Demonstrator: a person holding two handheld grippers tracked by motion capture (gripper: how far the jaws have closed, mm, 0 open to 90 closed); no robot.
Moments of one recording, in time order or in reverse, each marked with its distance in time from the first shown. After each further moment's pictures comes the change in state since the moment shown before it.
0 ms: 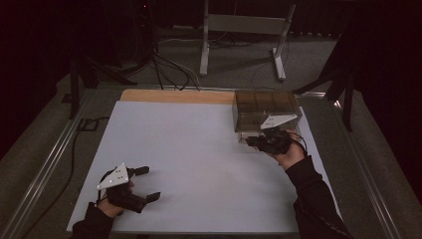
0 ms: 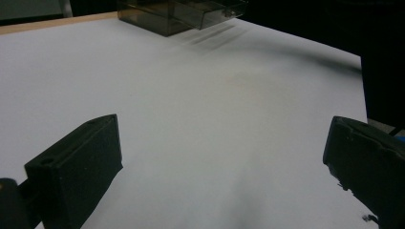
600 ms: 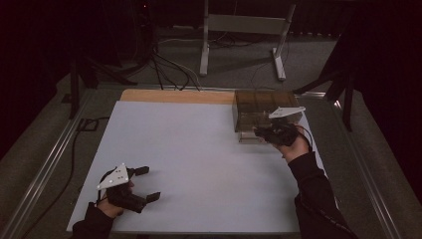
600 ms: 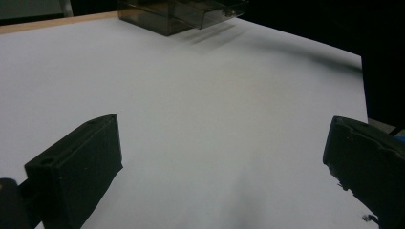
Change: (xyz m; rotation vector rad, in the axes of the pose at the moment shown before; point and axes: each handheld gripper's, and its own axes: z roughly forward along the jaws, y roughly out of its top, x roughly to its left) left arm 0.000 0.000 0.000 0.000 0.000 0.002; right arm -0.027 0.003 -0.005 -0.019 -0.103 0.115
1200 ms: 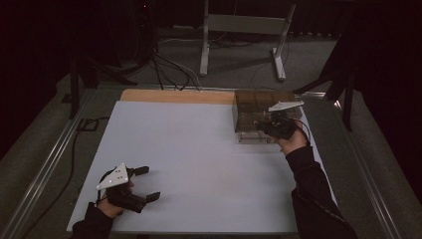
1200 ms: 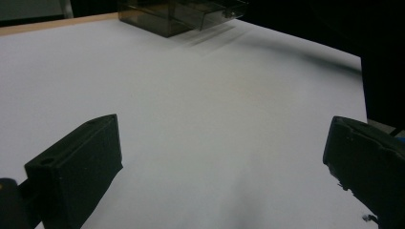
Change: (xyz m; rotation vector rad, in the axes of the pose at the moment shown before) left arm 0.000 0.000 0.000 -0.002 0.000 0.002; right arm -0.020 0.008 0.015 0.010 -0.047 0.051
